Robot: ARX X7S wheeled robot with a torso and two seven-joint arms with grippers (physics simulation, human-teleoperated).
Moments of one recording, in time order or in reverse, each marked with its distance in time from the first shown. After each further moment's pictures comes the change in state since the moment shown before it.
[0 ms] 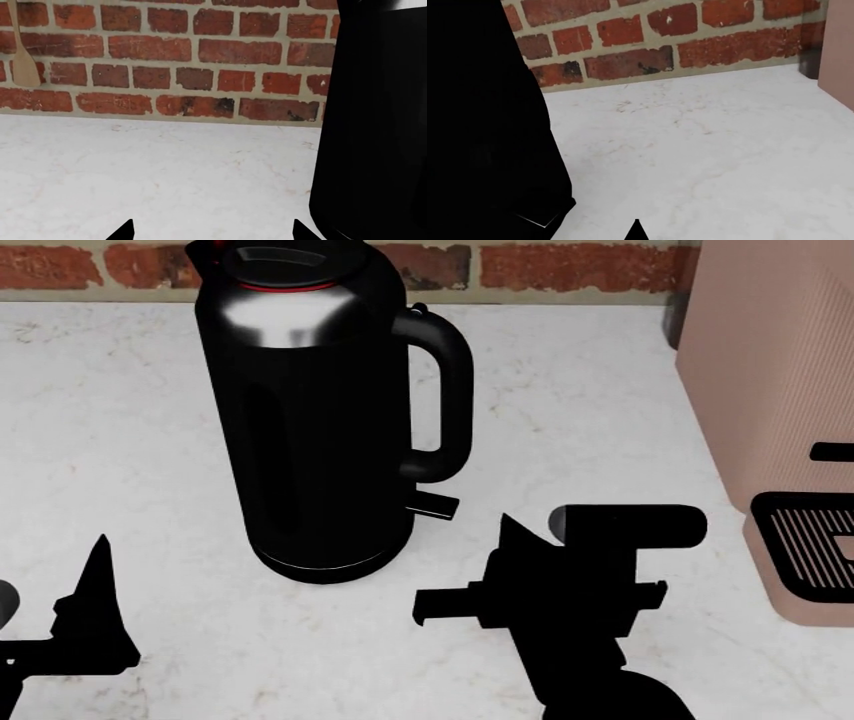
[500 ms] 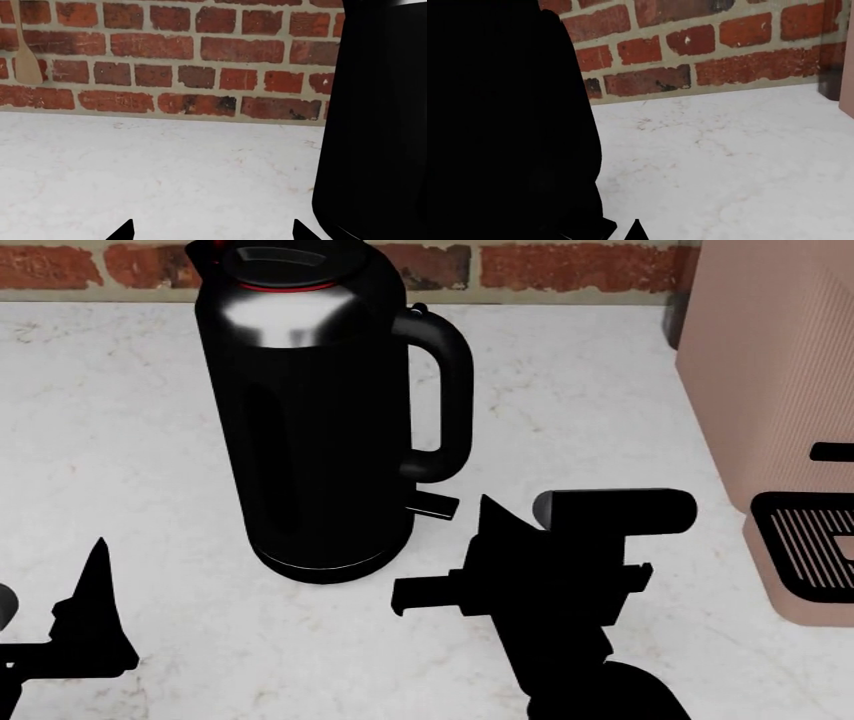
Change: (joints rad) left arm 0.009 -0.006 0.002 -0.013 -0.008 0.020 -0.008; right arm 0.004 -0.003 -0.020 -0.074 0.036 0.016 0.017
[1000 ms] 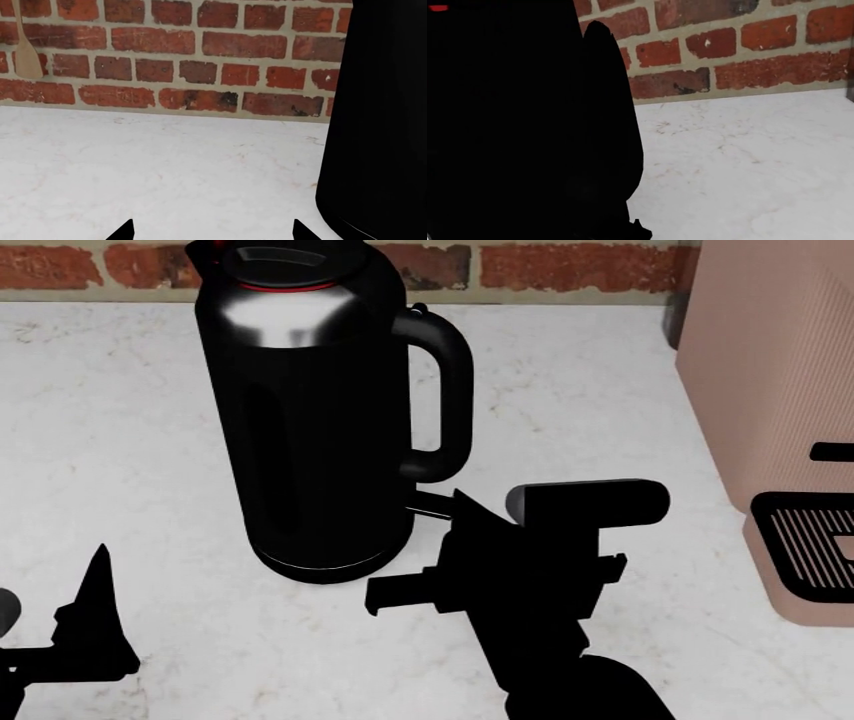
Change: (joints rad) left arm 0.008 -0.004 0.005 -0.037 -0.005 0.037 0.000; right arm 0.015 -0.010 -0.040 -0.007 0.019 -0.002 0.004
